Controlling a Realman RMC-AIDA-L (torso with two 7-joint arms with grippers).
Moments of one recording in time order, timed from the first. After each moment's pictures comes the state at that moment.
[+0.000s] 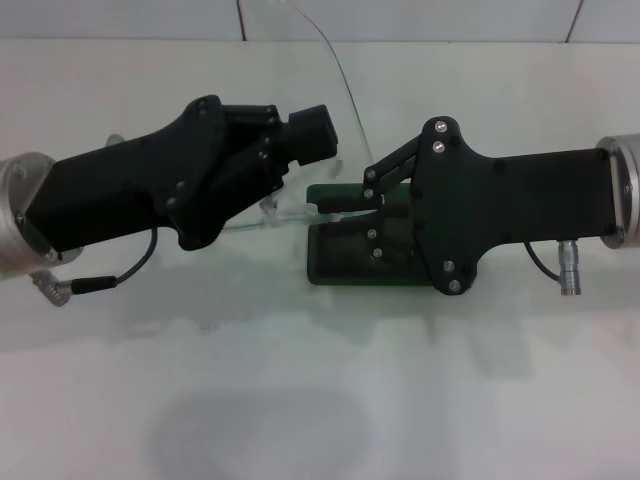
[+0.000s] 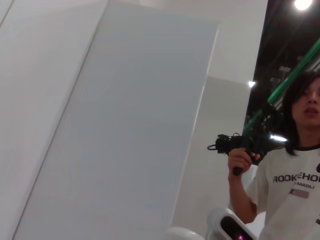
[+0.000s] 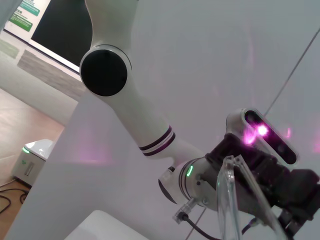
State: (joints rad) left arm -0.45 -2.07 1.14 0.68 1.21 1.91 -1.46; right arm 0.38 2.02 -1.46 -1.22 -1.33 -1.52 0.94
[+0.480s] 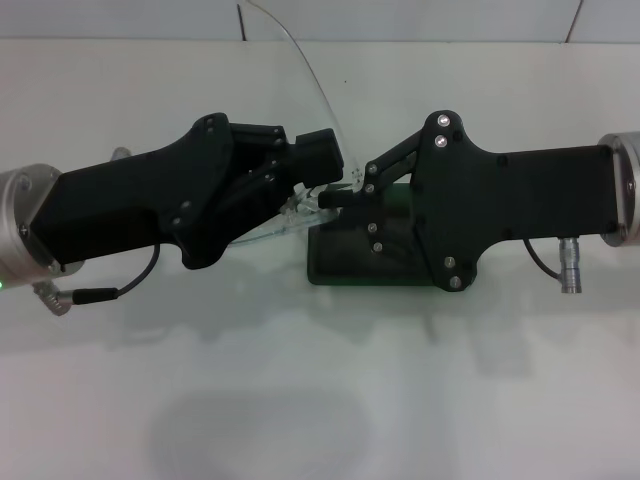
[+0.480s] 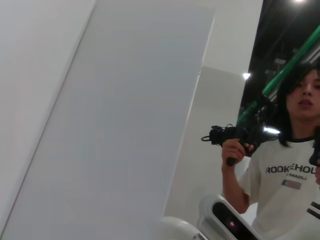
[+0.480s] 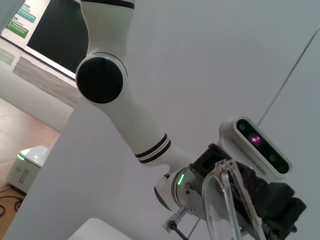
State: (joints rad) left arm -0.45 -2.07 1.14 0.68 1.24 1.92 -1.46; right arm 0.38 2.03 -1.46 -1.21 -1.31 -1.53 0.93
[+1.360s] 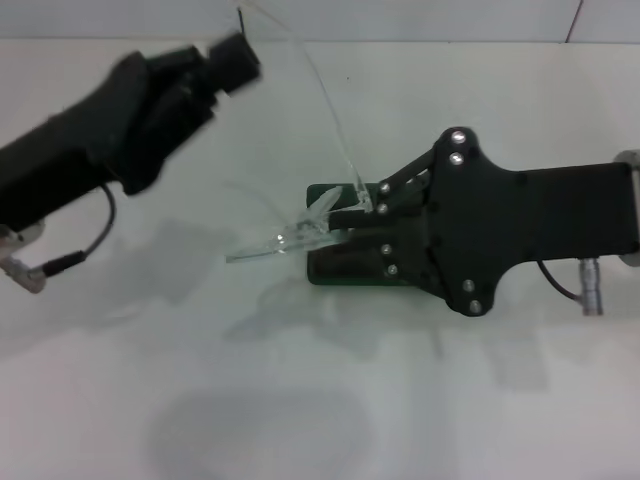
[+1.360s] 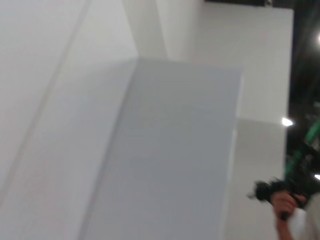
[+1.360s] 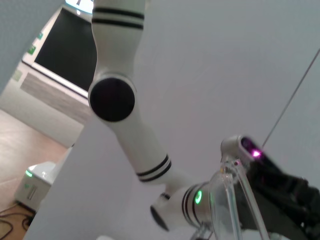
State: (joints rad) left arm -0.43 -2.07 1.03 0.57 1.14 1.93 -1.37; right arm 0.35 2.02 -1.47 -1.20 -1.27 -1.59 0.92
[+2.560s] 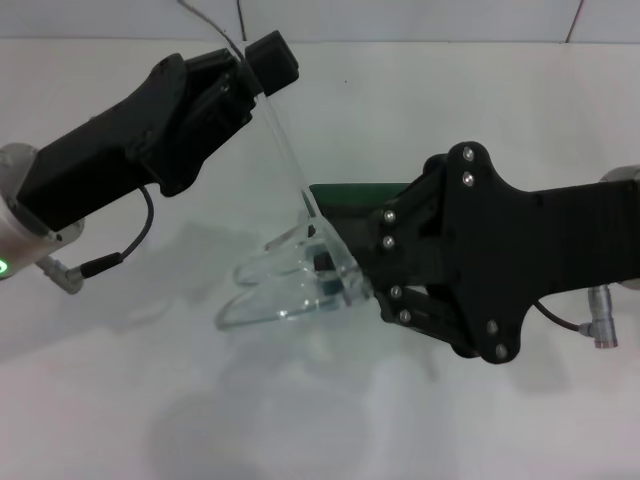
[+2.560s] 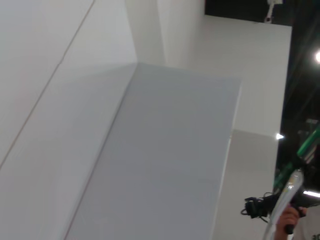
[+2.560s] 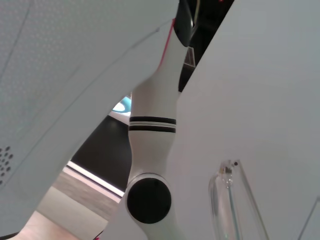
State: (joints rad) left arm -0.50 -2.09 1.01 0.46 1.17 1.95 -1.34; right arm 0.47 2.03 -1.53 -0.96 -1.07 -1.78 0.78
